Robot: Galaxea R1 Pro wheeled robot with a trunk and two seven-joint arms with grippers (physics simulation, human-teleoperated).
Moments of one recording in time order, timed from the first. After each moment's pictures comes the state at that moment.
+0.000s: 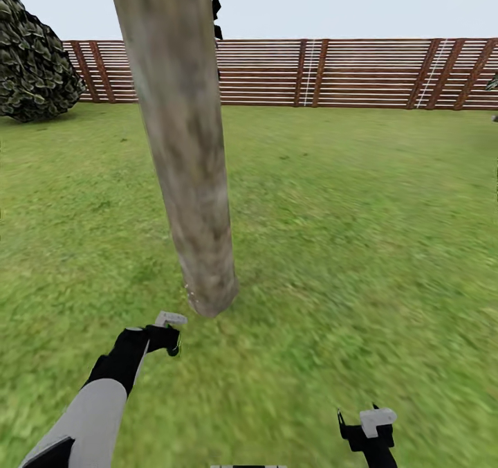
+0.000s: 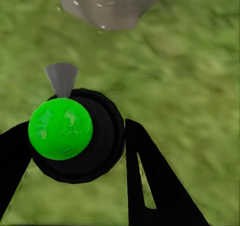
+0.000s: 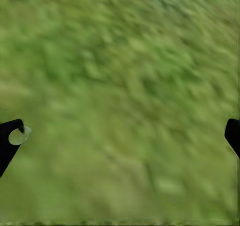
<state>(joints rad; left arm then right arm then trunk) -0.74 -0.05 0.48 -0.61 -0.69 0.36 -0.42 -0.40 -0.06 -0.34 -0.17 0.52 -0.63 -0.12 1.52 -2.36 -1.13</state>
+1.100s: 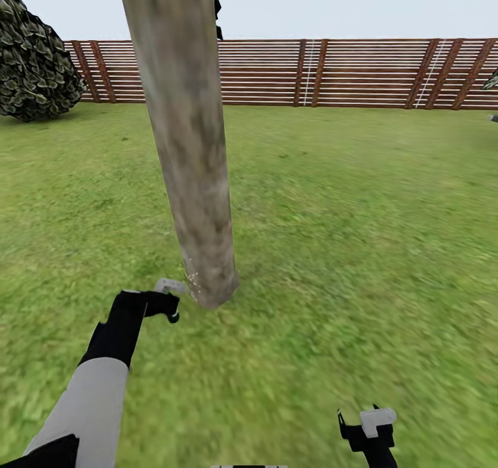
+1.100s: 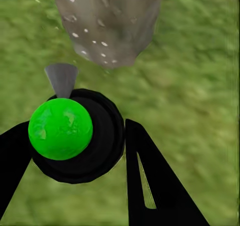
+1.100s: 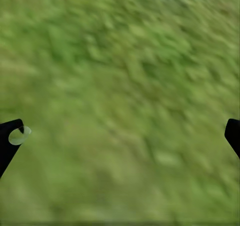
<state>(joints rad) -0.79 -0.07 0.35 -0.90 -0.68 0.60 -0.55 -0.40 -0.06 -0.34 -0.17 0.52 -0.63 -0.12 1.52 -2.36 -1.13</state>
